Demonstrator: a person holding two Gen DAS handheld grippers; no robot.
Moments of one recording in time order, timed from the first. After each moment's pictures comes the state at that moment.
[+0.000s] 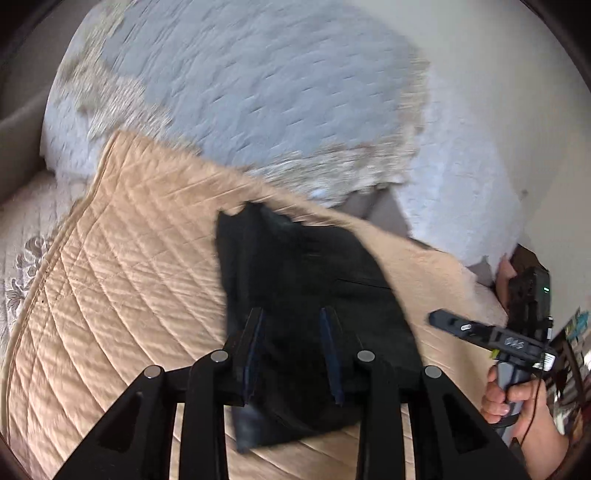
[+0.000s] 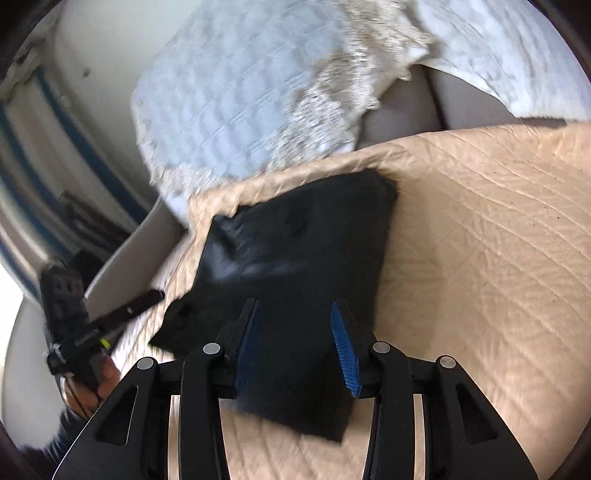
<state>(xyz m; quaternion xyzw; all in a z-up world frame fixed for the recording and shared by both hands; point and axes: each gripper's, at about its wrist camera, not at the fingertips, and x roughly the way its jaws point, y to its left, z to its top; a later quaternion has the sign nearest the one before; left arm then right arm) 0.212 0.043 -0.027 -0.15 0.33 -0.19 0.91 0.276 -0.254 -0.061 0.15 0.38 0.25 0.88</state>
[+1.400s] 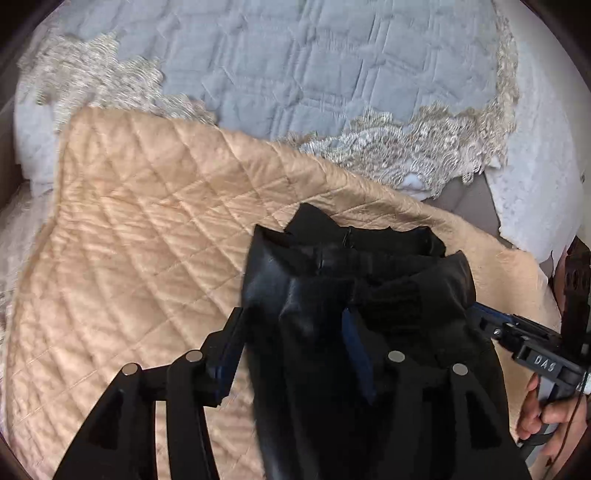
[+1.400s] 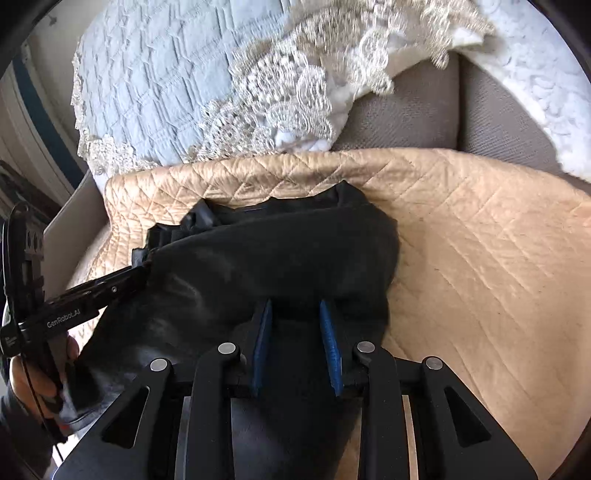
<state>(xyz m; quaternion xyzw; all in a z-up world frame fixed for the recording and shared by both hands) 0.352 0.028 -0.068 -0.11 0.42 -0.10 0.90 0.402 -0.213 -0.081 0.06 0.43 0.17 0.88</state>
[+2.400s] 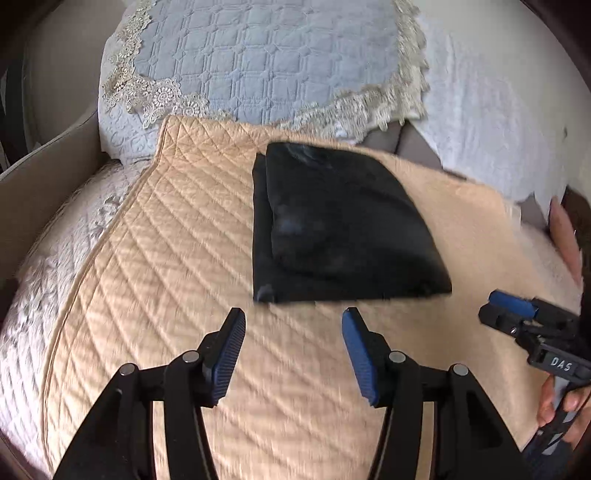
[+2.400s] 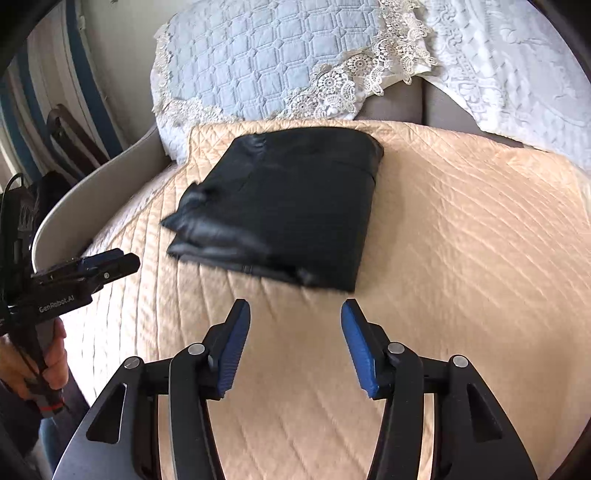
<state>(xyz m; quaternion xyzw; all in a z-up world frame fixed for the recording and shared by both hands) 0.107 0.002 -0.037 -0.04 0.40 -0.07 0.91 0.159 -0.217 -0.063 0.02 0.40 0.18 0.90</state>
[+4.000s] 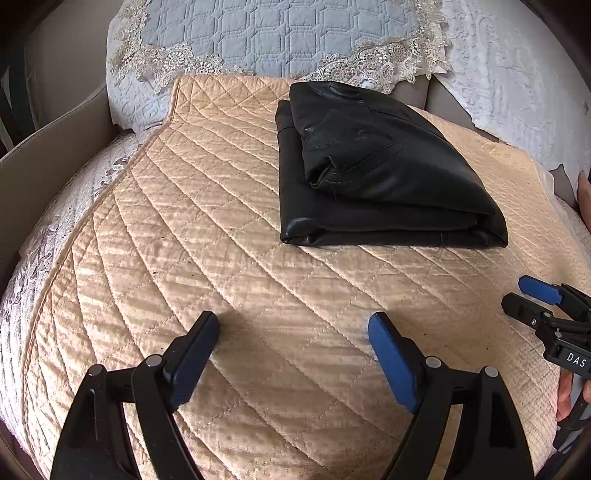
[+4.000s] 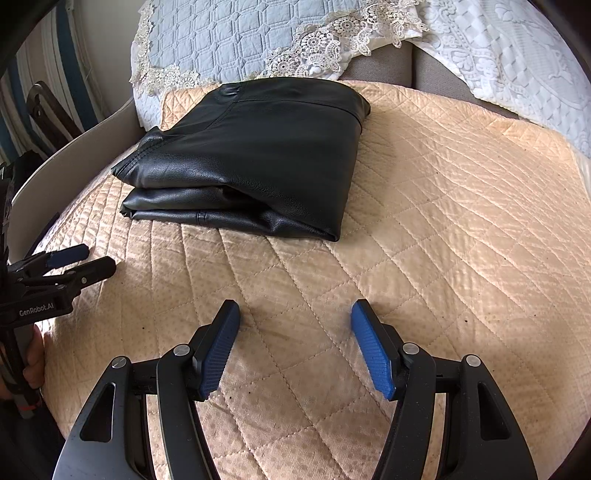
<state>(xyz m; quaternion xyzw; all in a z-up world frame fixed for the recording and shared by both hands) 0.121 0.005 -0.093 -0.01 0.44 -0.02 0.90 0.172 -0.213 -0.119 0.00 0.42 0.14 0.90</state>
